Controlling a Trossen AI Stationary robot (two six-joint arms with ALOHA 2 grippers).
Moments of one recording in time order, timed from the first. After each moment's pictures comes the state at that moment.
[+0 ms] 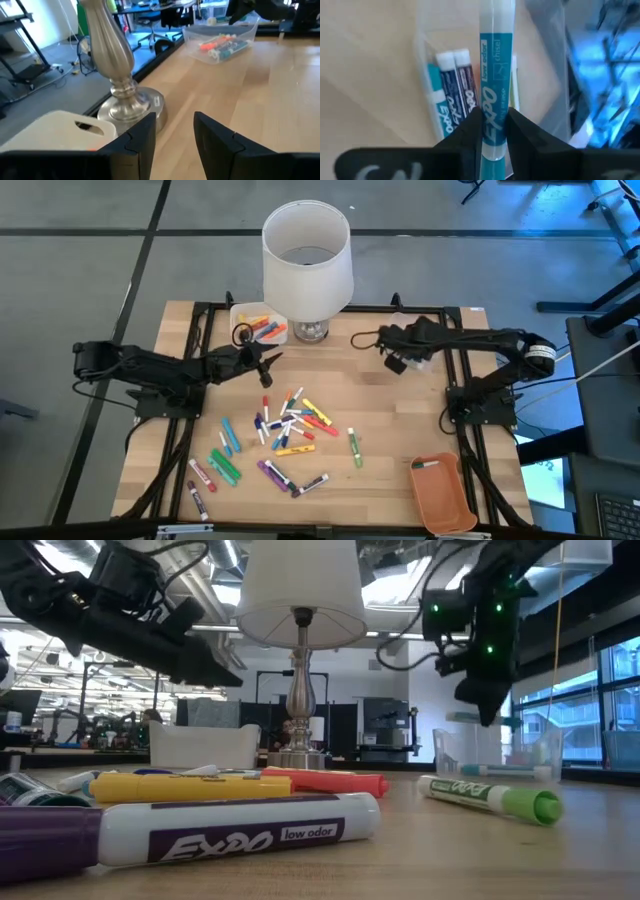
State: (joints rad) left arm 0.24 1.14 0.20 0.71 -0.35 0.08; right arm -0.39 1.42 0.92 -0.95 0.58 0.24
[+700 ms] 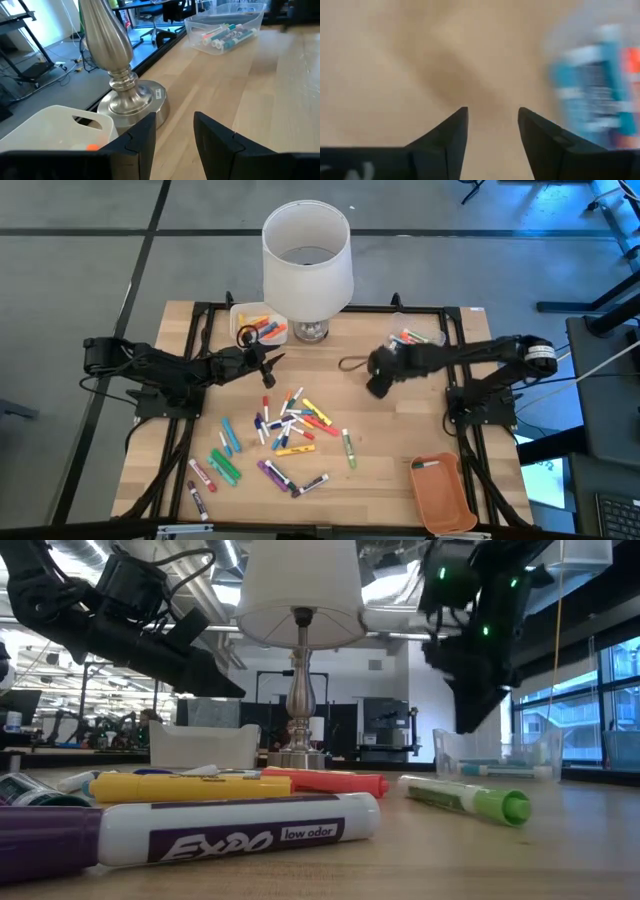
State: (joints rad) left arm 0.24 1.25 0.20 0.80 -0.37 0.10; right arm -0.11 1.42 0.90 -0.75 0.29 0.58
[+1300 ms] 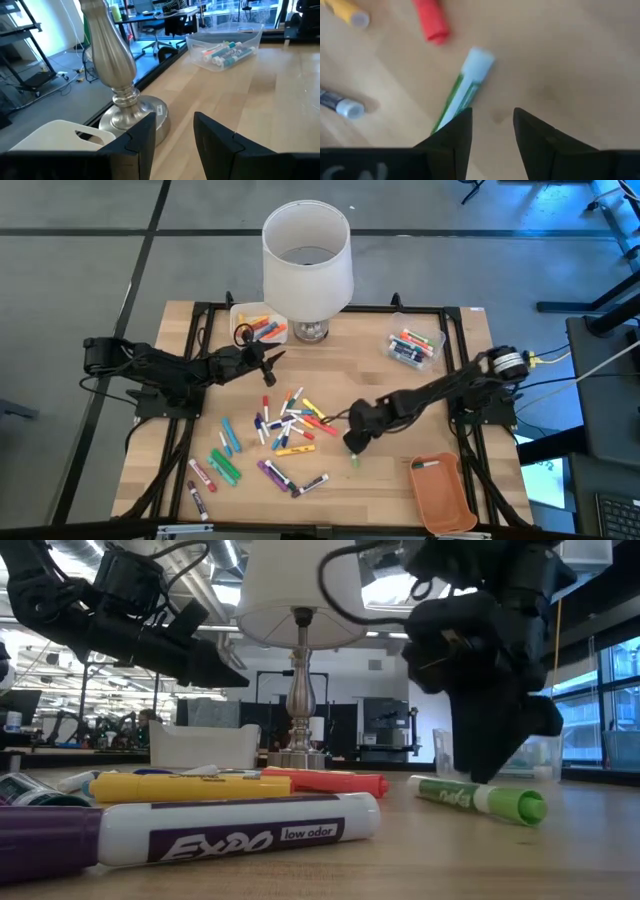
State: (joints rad) left arm 0.24 1.25 0.20 0.87 -0.37 0.11; right arm 0.27 1.71 0.97 -0.41 -0.04 1.12
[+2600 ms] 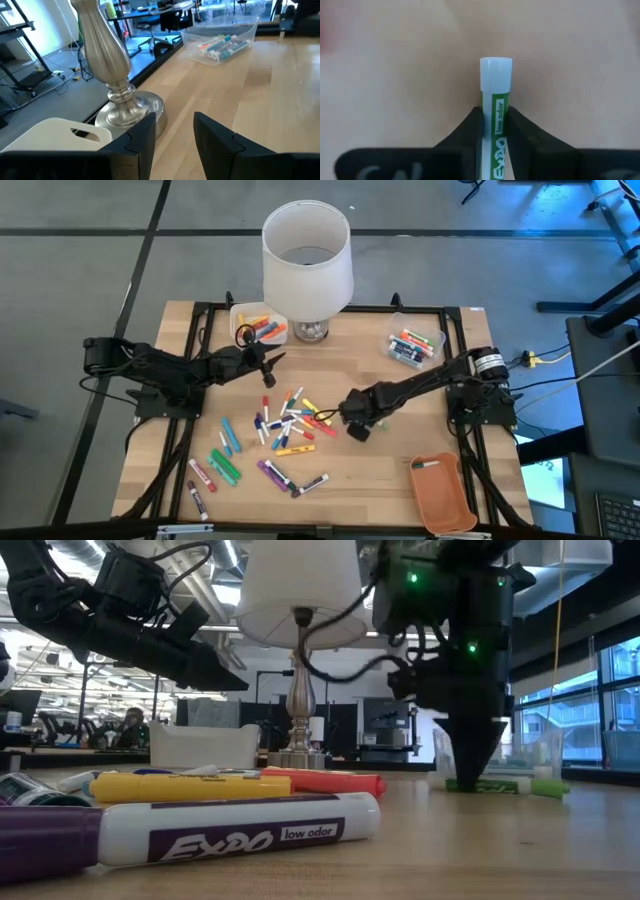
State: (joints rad) left arm 0.24 1.25 0.20 0.84 -0.35 0.12; right arm 0.17 1.87 1.12 -0.80 0.17 0.73
